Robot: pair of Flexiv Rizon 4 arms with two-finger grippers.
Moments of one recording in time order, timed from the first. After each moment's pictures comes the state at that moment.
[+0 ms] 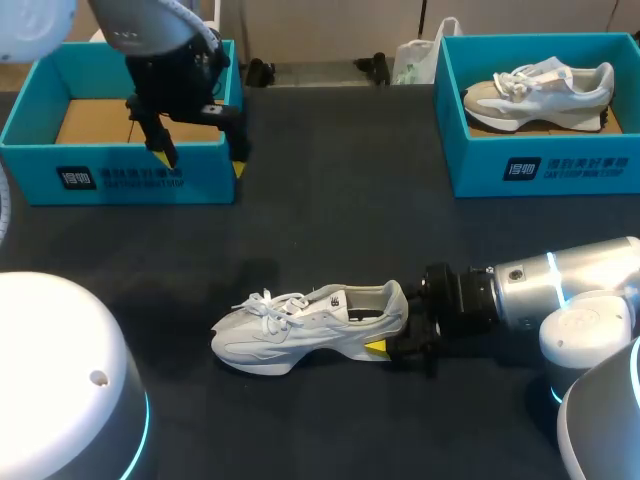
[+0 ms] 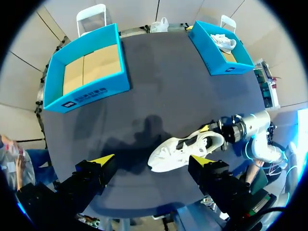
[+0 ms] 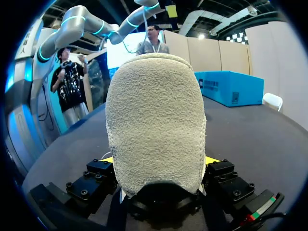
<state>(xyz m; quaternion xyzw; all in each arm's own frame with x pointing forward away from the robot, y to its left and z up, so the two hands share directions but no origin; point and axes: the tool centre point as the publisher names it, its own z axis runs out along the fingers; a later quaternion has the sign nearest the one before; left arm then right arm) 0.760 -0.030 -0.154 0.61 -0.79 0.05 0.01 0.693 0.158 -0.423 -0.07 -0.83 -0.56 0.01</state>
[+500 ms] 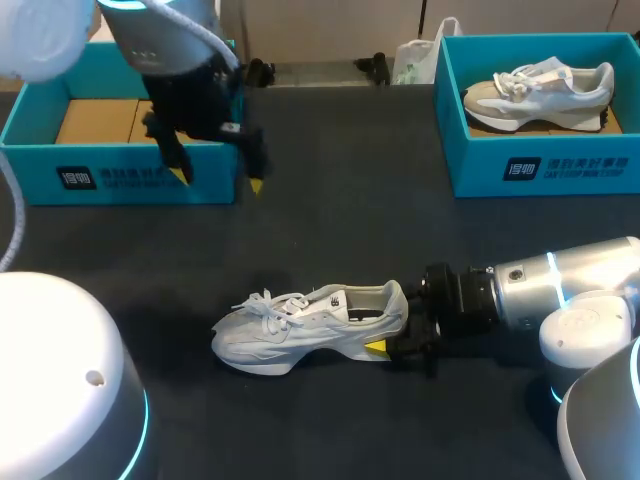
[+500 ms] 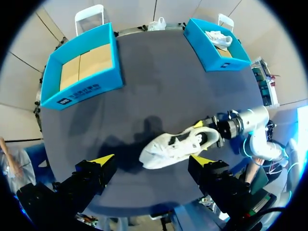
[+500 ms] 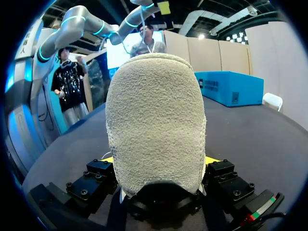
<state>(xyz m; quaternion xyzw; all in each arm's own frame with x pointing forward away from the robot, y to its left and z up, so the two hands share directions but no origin) 0.730 -0.057 -0.159 0.61 -0.79 0.05 0.01 0.693 0.158 -0.423 -0.07 -0.83 -0.56 0.01</state>
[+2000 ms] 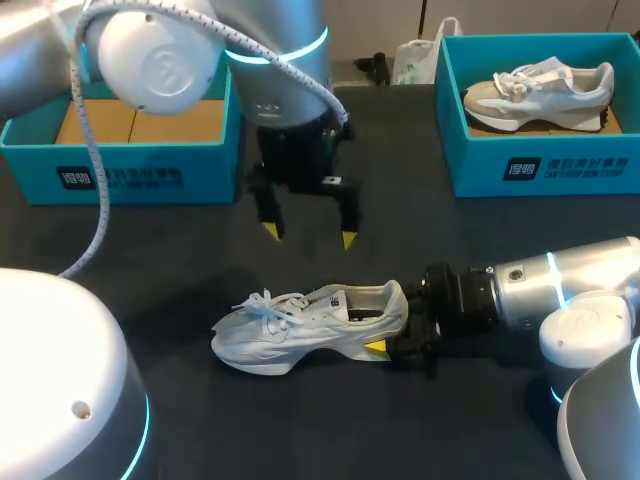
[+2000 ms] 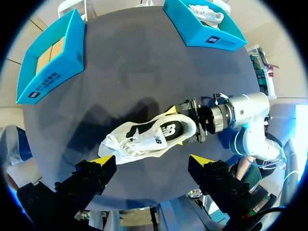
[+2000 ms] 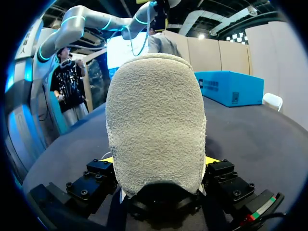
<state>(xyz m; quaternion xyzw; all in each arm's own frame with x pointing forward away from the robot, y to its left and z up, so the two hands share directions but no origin) 0.692 -0.162 -0.215 0.60 -0.80 0.01 0.08 0.692 0.158 -0.423 -0.07 -0.83 -0.56 0.01</state>
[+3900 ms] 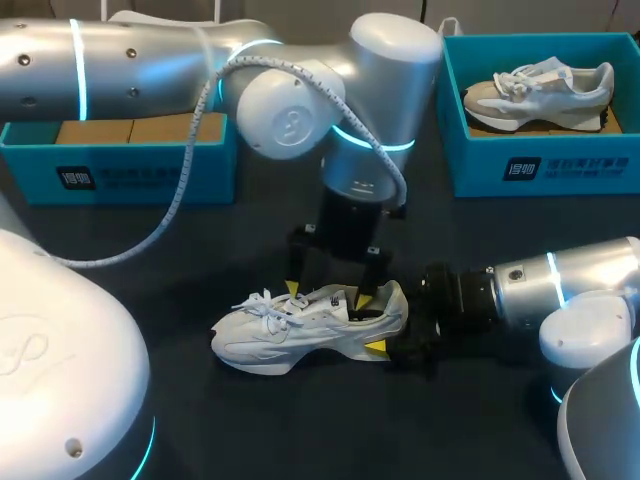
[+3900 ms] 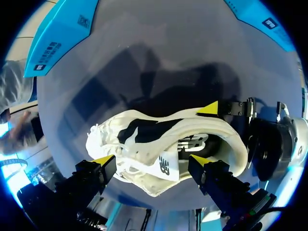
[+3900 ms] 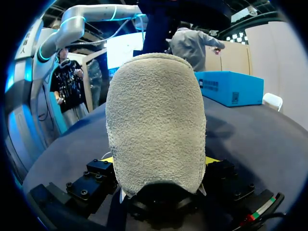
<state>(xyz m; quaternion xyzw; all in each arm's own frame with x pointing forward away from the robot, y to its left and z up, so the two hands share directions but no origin) 0.679 -0.179 -0.336 0.67 -0.73 -0.16 0.01 0.693 0.158 -0.423 -0.07 -0.83 -0.56 0.01</state>
